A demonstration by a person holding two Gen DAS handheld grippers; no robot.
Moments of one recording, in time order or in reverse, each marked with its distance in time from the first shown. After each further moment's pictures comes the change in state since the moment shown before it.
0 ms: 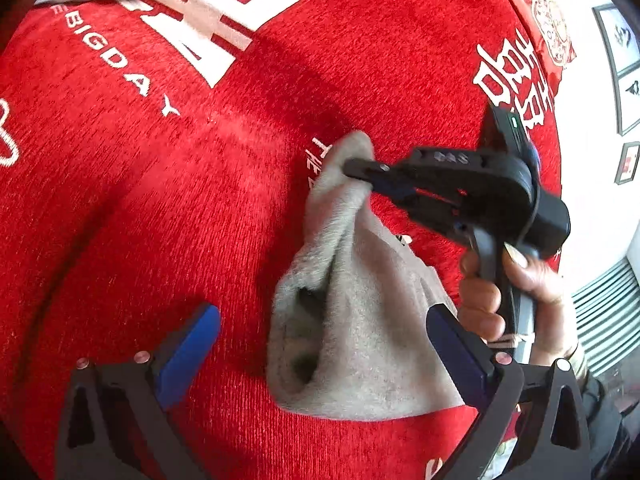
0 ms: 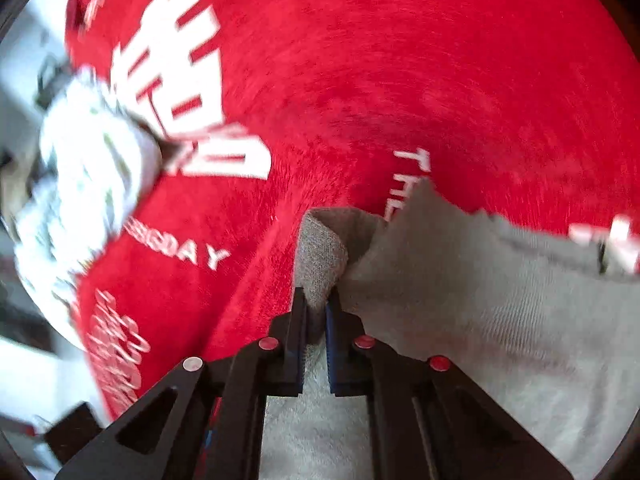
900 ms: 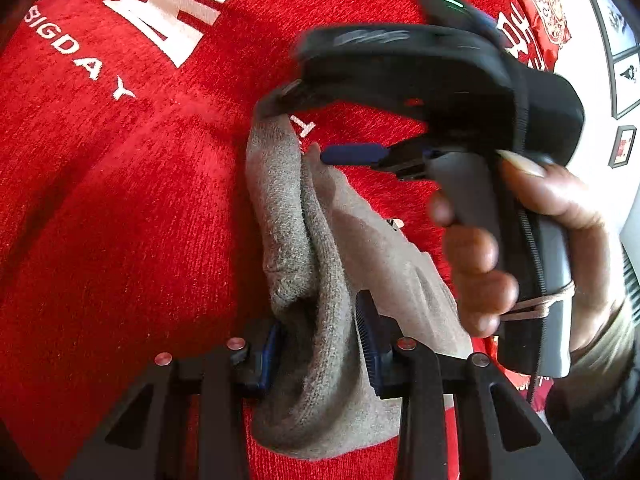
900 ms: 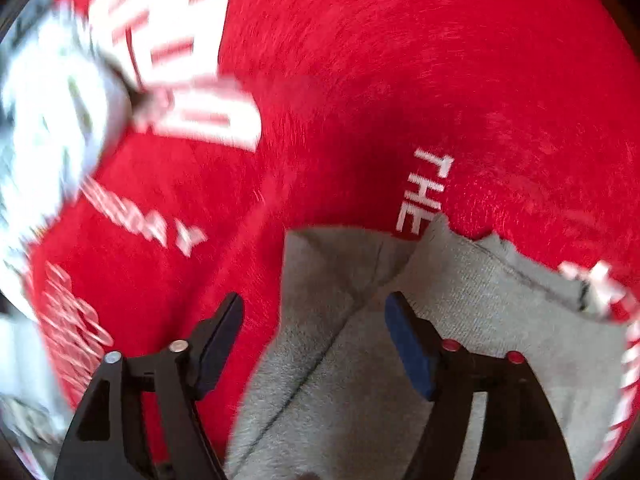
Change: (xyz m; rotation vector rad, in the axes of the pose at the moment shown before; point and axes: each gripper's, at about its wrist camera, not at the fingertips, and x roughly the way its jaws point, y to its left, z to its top) left arm 0.034 -0.007 0.010 0.025 0.065 -0.049; right arm 0.060 0.066 0.035 -0.216 0.231 -0.335
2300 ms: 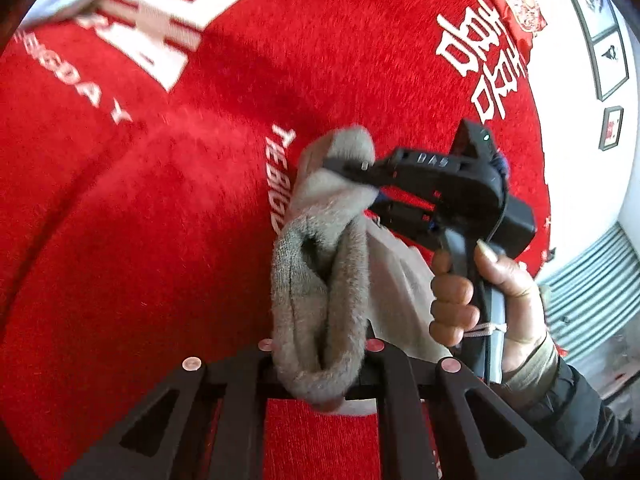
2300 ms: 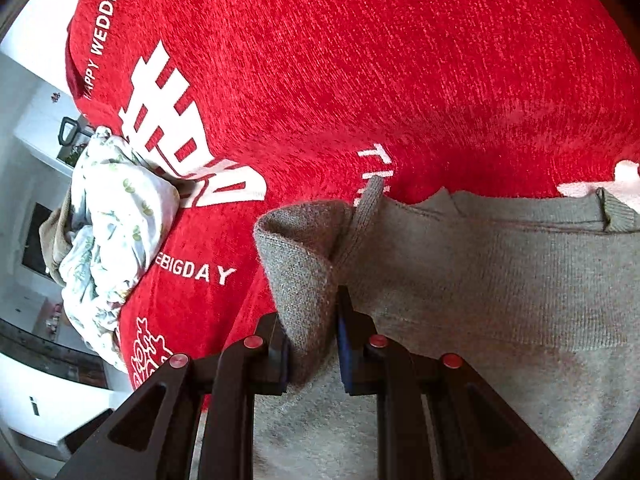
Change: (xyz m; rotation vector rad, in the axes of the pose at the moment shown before) left arm -0.029 -0.023 -0.010 0.068 -0.022 -0.007; right arm -0.022 -0.120 -0.070 0.301 -0.271 0.476
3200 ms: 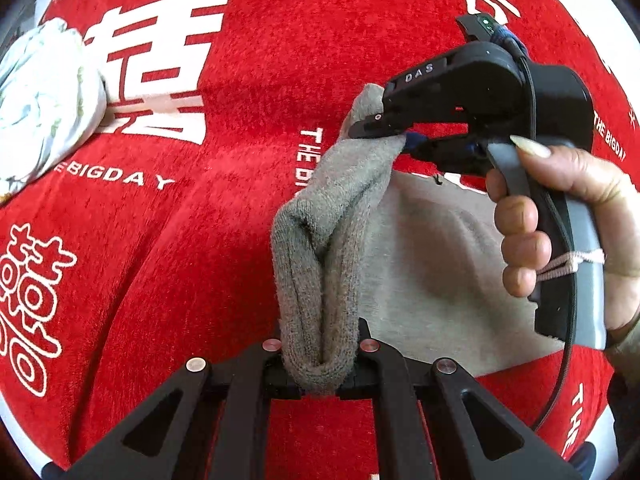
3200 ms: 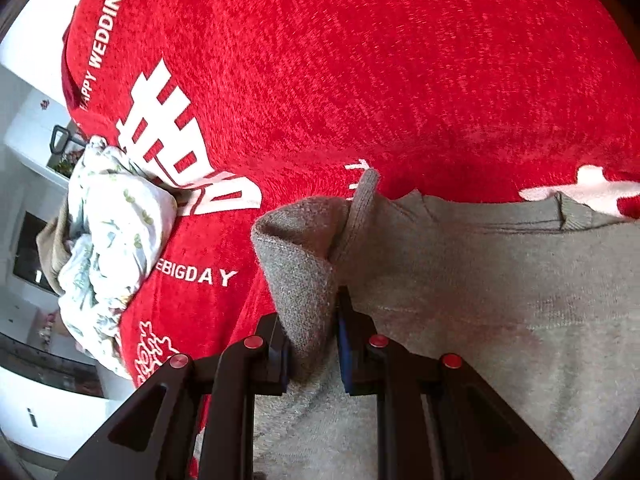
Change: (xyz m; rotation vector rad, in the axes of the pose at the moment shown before) left arm 0.011 -0.096 -0.020 0.305 0.064 0.506; right arm -0.039 0.005 0.007 0.035 -0.006 -0.039
